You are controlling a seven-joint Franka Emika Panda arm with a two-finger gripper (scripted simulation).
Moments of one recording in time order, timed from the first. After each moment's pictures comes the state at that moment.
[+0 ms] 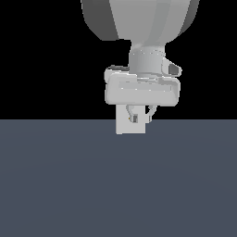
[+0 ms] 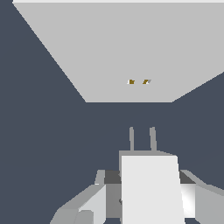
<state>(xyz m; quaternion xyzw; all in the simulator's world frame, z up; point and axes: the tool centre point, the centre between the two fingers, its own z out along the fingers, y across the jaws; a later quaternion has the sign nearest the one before) 0.028 -0.061 0.100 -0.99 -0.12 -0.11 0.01</state>
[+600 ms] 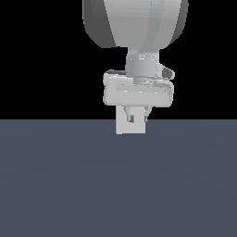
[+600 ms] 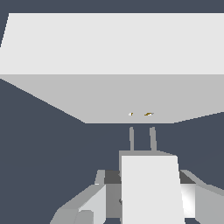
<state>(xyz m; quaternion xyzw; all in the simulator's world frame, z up) 0.051 -0.055 0.100 -0.99 -0.12 -0.11 0.01</state>
